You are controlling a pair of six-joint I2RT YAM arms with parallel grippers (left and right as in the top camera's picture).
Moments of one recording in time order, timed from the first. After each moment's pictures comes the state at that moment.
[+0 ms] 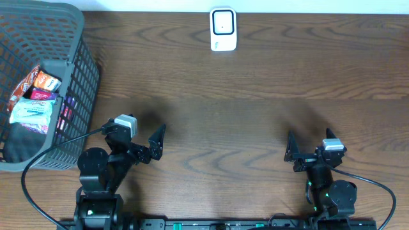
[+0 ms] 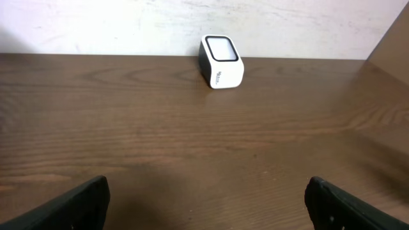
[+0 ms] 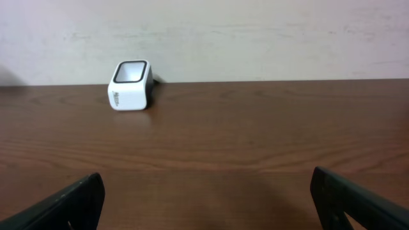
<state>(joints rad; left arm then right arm) -0.01 0.50 0.31 -0.08 0.41 -0.10 0.06 0.01 0.01 -0.07 -0.03 0.06</state>
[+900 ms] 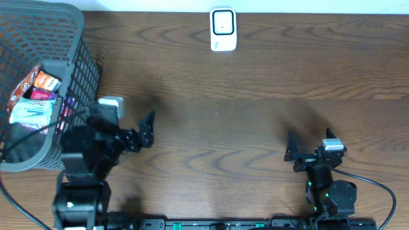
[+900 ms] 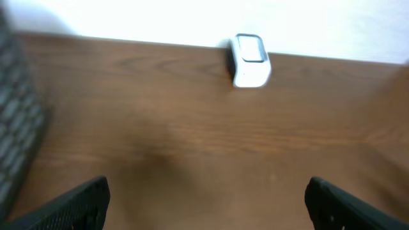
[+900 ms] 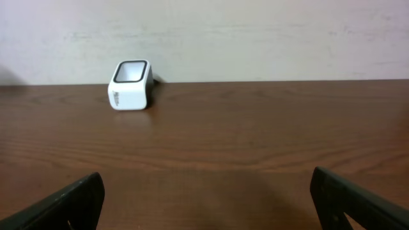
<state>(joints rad) 0.01 0.67 0.70 -0.47 0.30 -0.13 0.06 0.01 0.01 -0.07 -0.03 0.06</state>
